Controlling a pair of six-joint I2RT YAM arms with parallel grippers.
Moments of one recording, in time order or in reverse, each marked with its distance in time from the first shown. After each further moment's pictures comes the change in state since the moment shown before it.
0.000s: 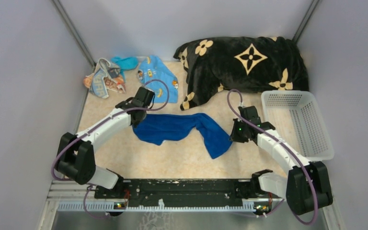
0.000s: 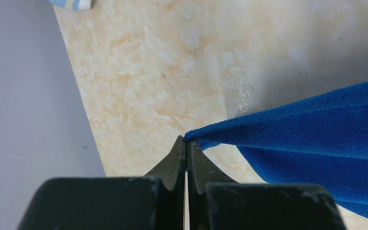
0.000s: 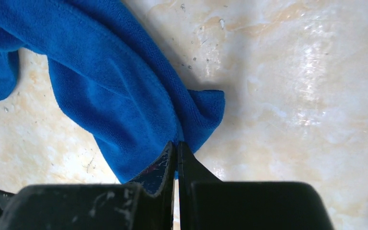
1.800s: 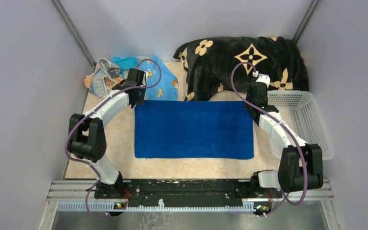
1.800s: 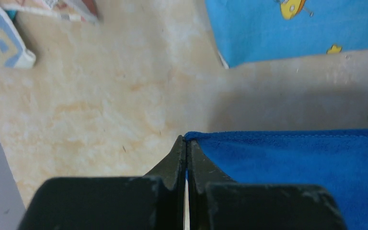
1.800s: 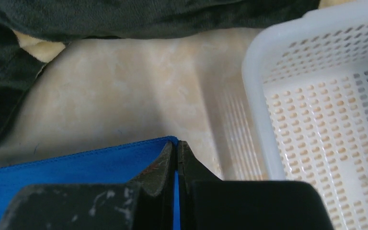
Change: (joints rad) left arm 0.195 0.224 0.245 0.071 0.339 -0.058; right arm -0.134 0.161 0.246 0.302 0.451 -0.219
